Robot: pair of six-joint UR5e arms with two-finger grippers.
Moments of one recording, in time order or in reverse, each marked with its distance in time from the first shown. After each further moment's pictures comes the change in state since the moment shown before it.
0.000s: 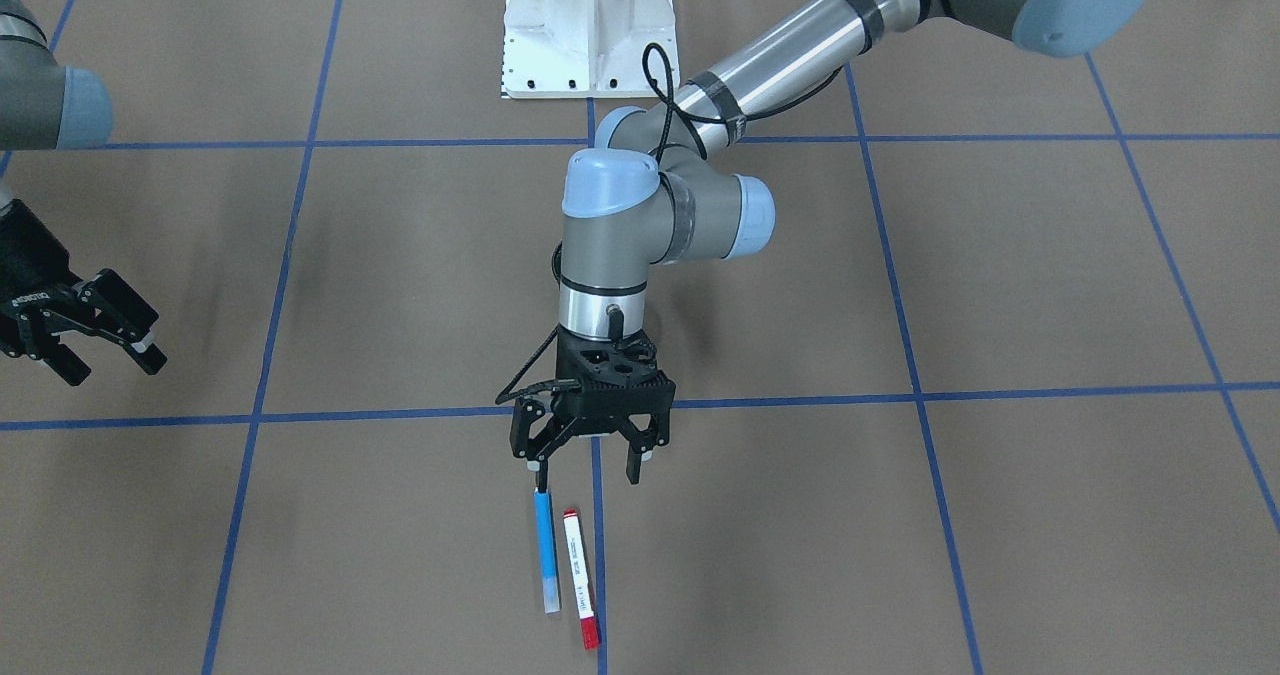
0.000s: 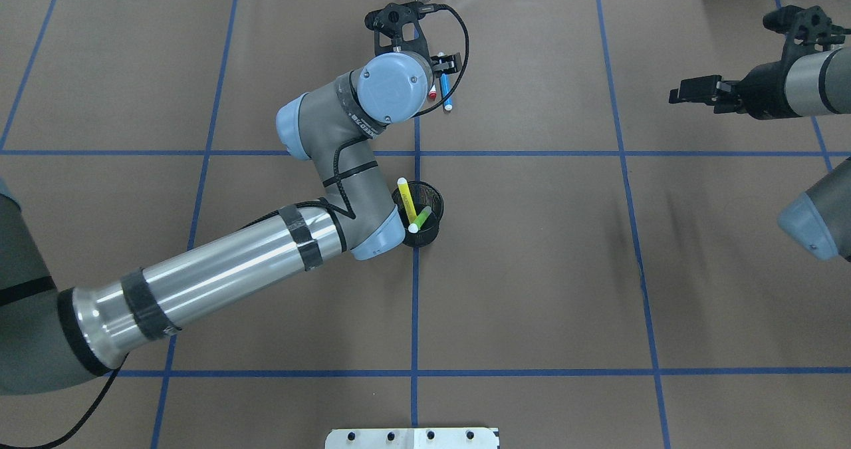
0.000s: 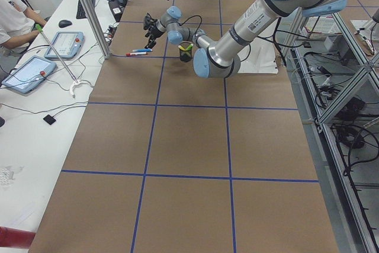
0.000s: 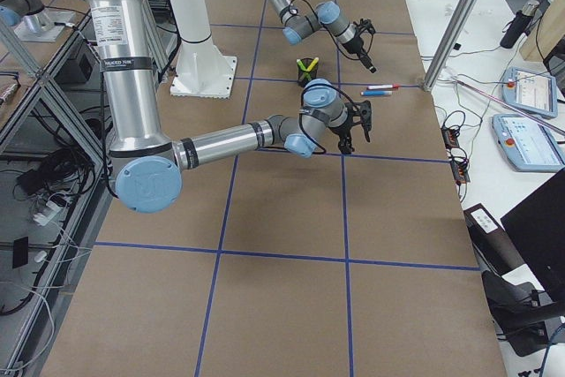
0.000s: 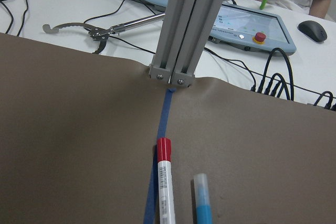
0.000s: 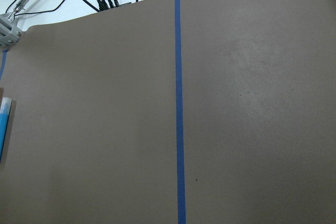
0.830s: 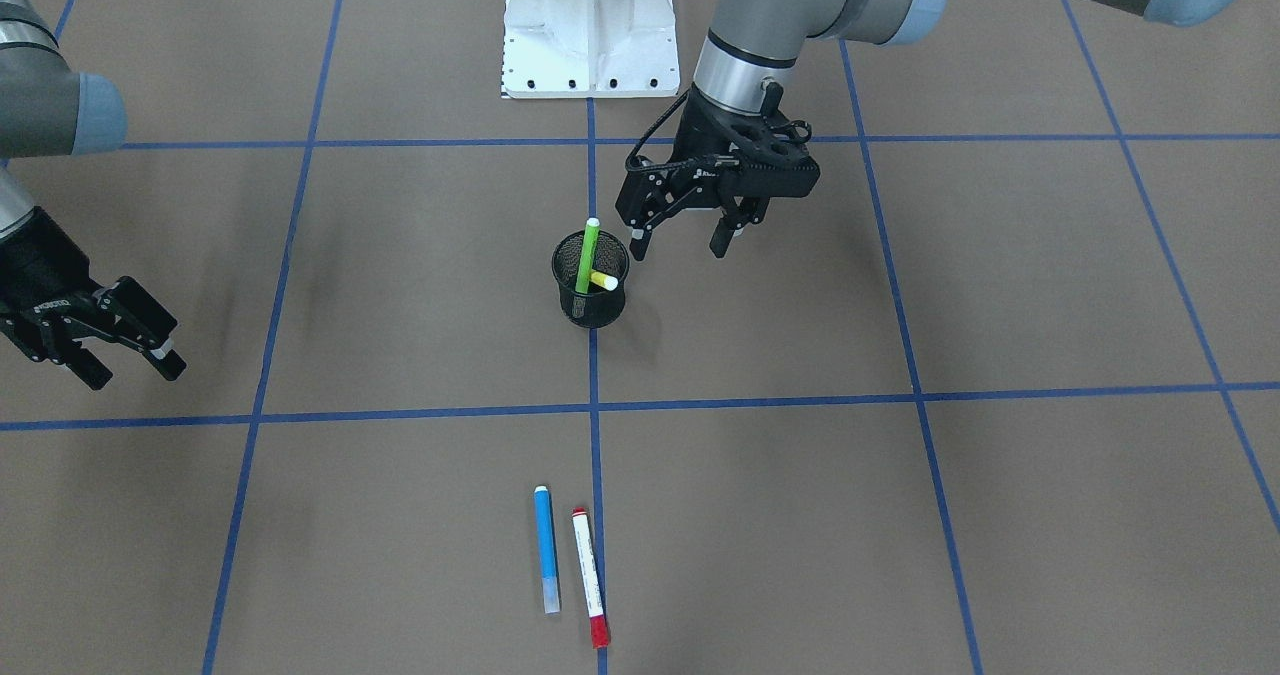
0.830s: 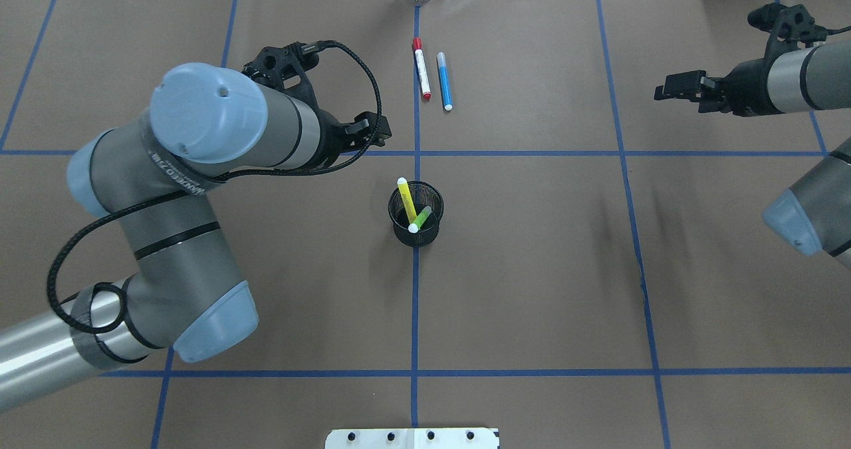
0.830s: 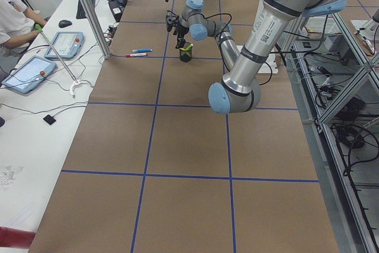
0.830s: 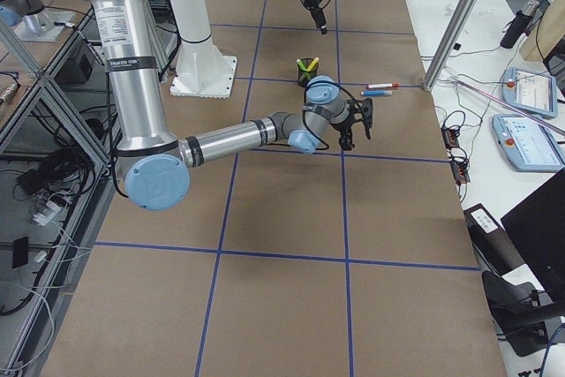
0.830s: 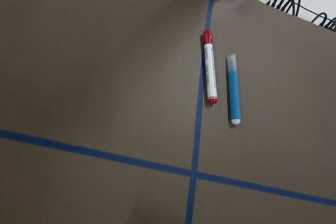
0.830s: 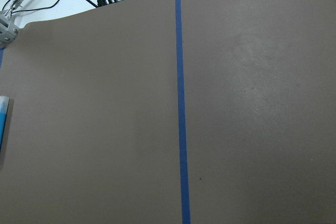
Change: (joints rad) left arm 0.005 0.404 -0.784 0.372 -0.347 -0.178; right arm -0.026 0.049 -0.007 -0.007 0.000 0.107
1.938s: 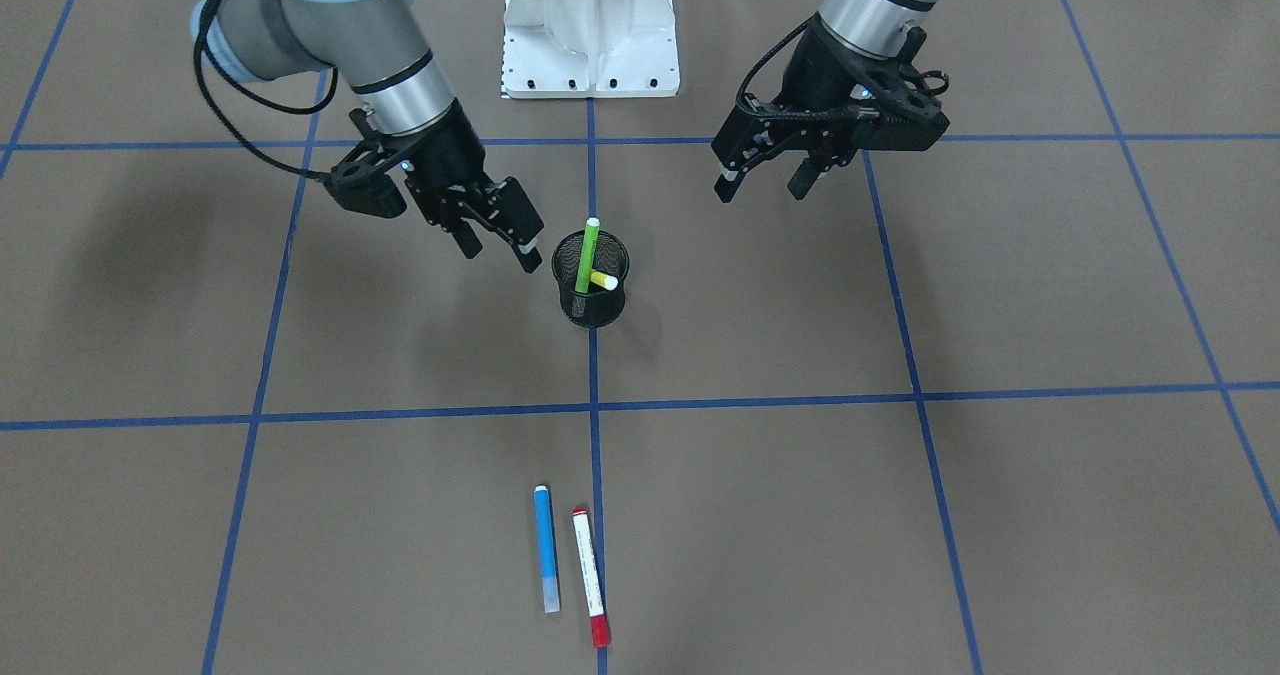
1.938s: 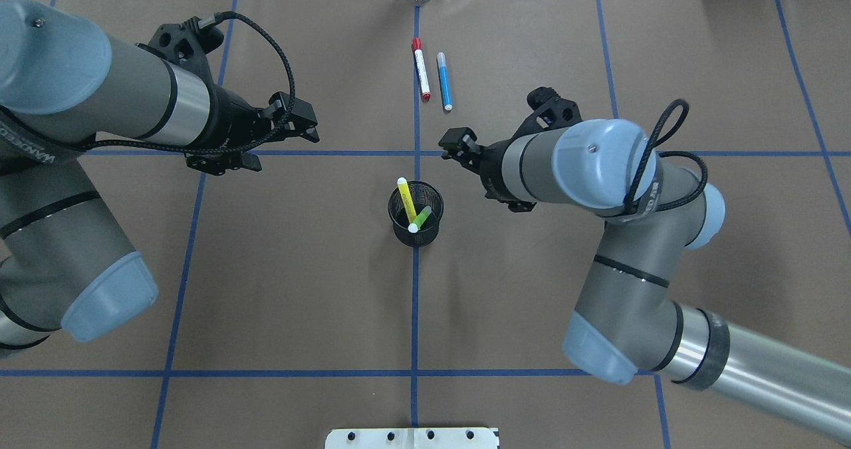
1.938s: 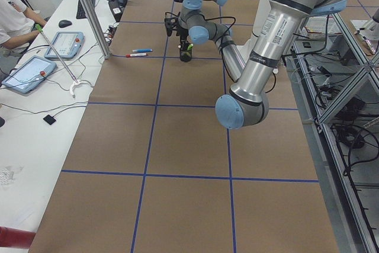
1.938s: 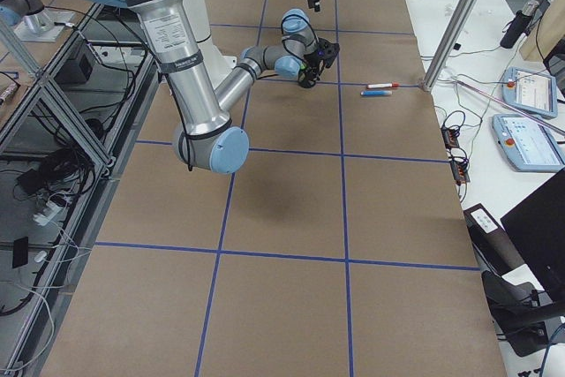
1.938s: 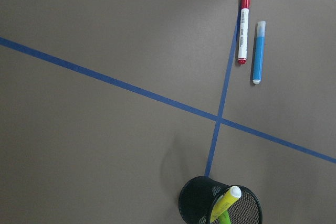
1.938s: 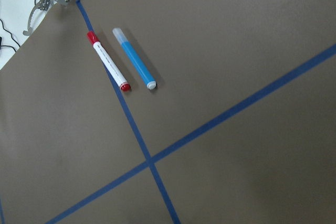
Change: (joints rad) left arm -0.141 0.136 -0.141 0.019 -0.231 -0.005; right arm -0.513 0.342 0.188 -0.482 -0.411 0.735
